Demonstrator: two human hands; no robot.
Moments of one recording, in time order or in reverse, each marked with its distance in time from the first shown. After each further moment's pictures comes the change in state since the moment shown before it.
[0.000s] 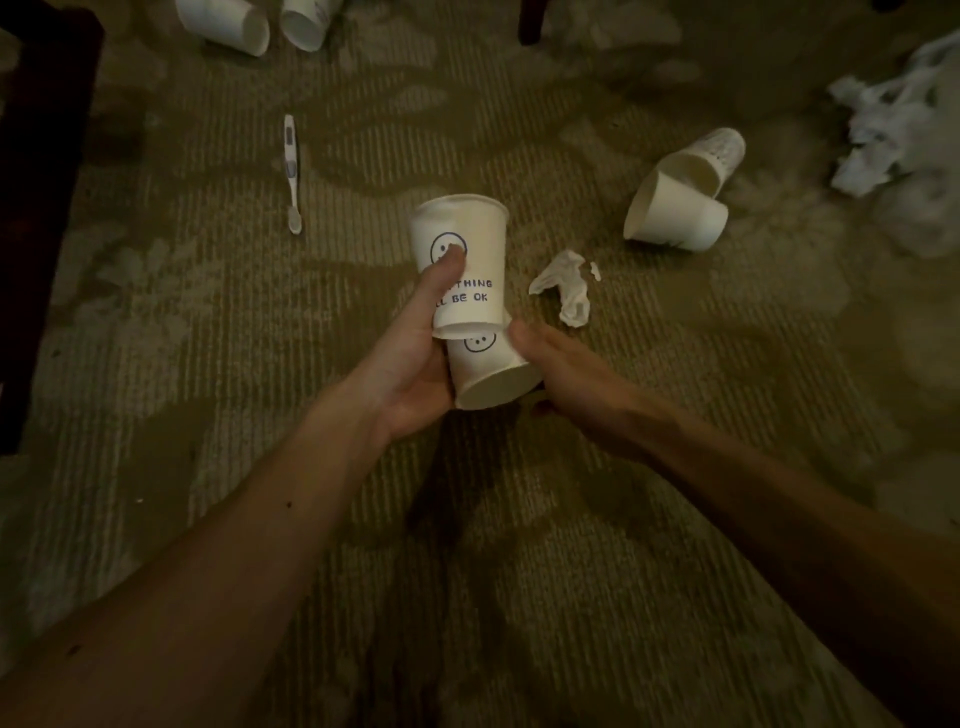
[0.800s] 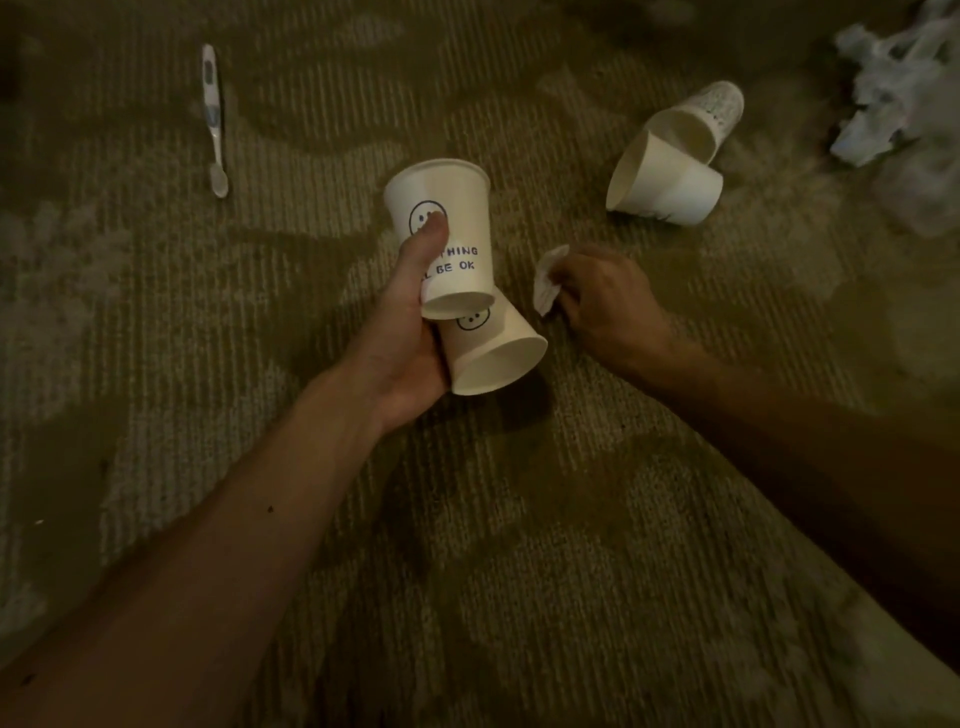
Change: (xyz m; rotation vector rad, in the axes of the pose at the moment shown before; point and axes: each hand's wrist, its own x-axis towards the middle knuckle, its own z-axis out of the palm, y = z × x) left_hand 0.042 -0.011 0.010 -0.089 0.017 0.058; right_hand 0.064 0.024 -0.078 -1.042 0.407 -0.362
